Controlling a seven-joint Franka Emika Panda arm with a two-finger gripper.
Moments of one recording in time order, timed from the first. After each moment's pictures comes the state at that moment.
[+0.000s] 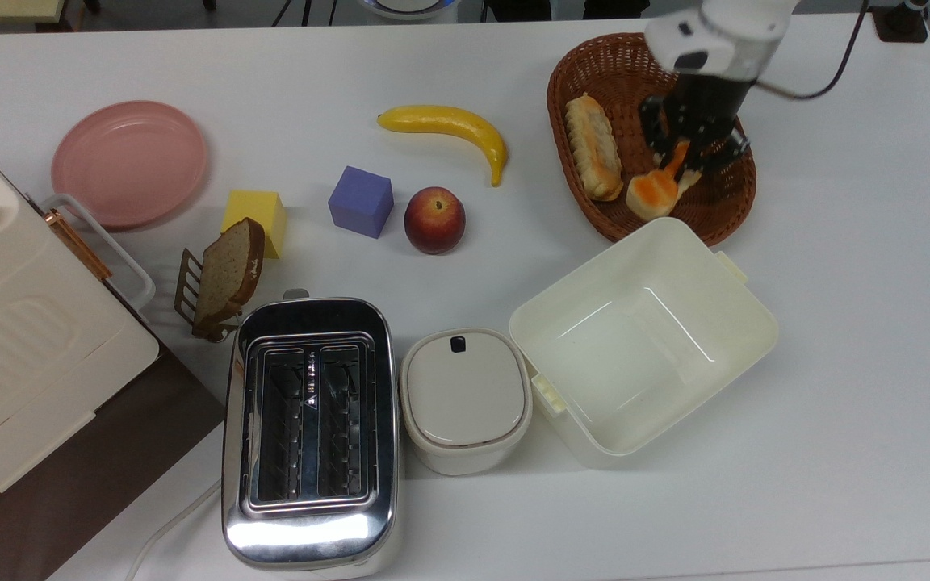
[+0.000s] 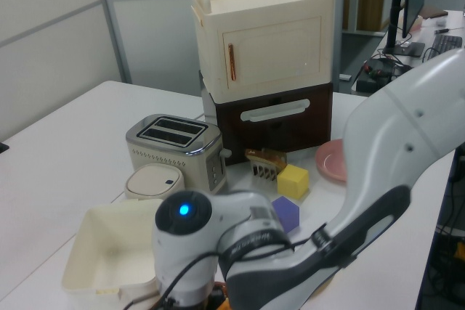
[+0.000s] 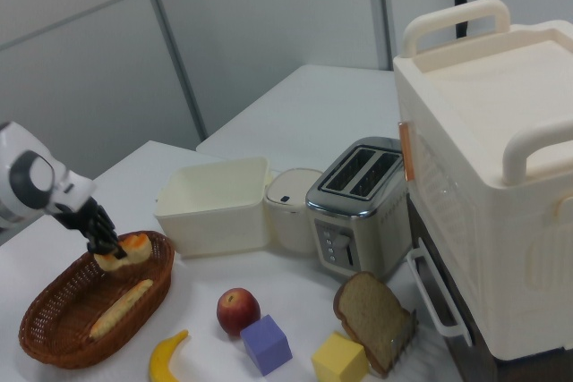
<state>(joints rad) 0.53 0.26 0.12 -1.88 -0.37 2.25 1.48</state>
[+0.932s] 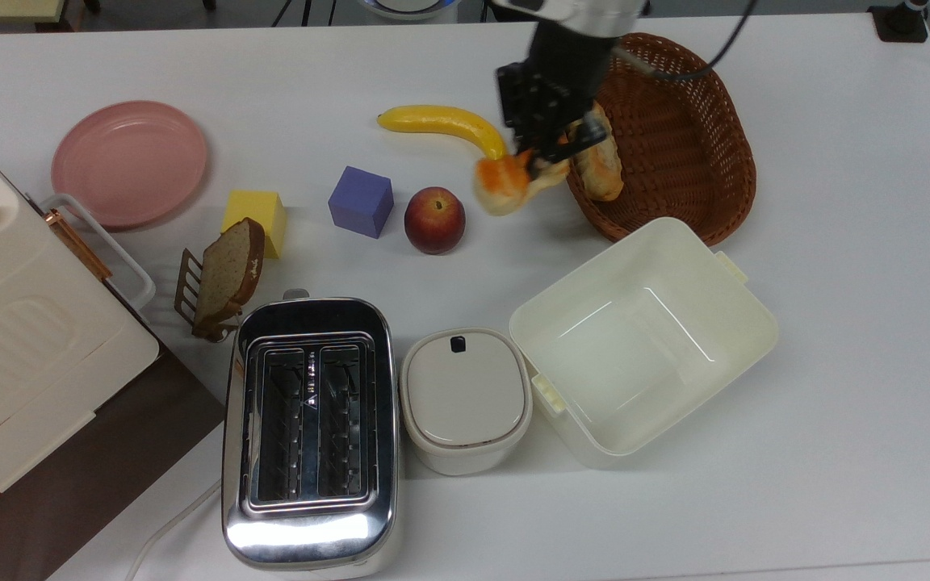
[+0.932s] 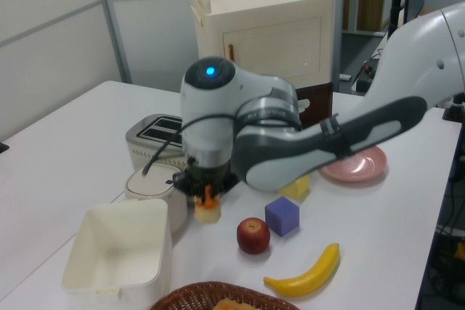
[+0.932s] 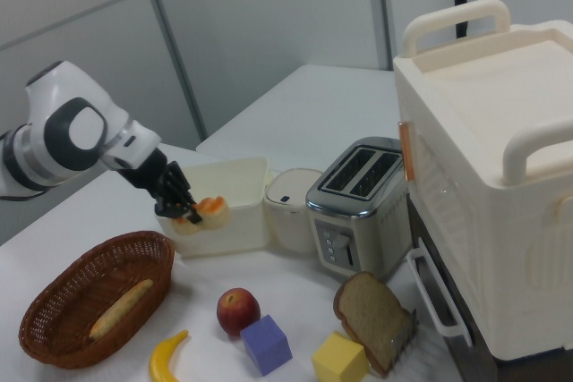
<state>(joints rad) 0.25 0.10 0.09 -1.84 -0.39 2.14 1.36</state>
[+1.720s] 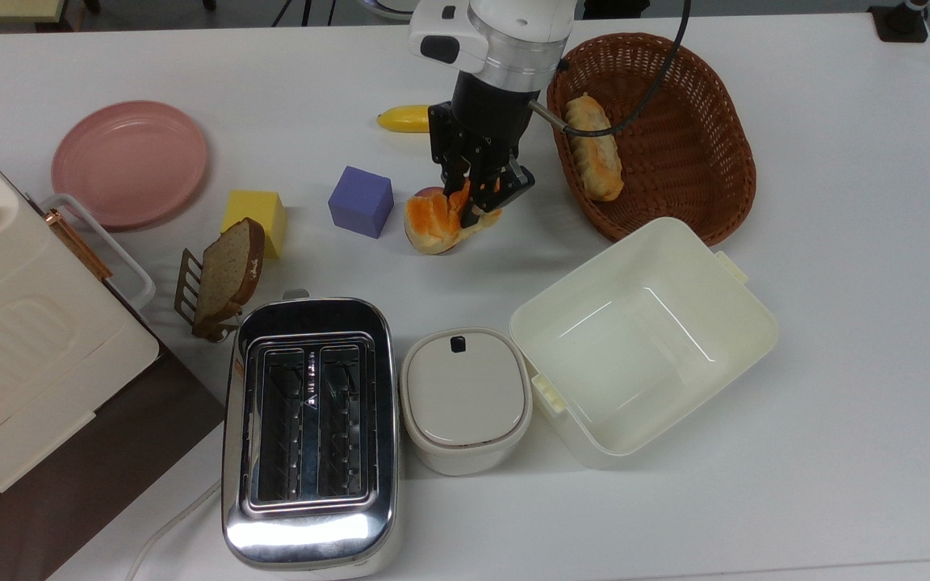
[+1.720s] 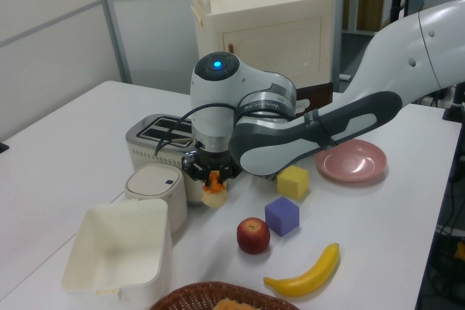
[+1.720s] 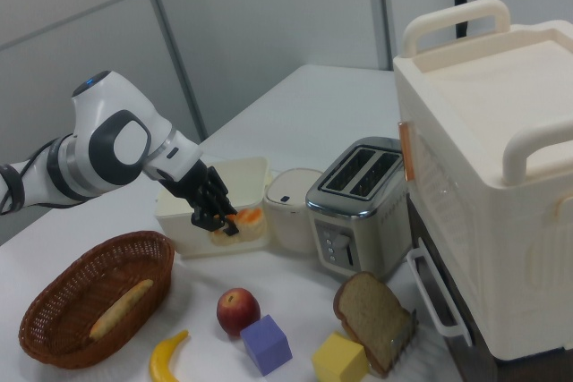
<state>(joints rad) 0.14 0.16 0.09 -1.83 -0.39 2.22 1.34</state>
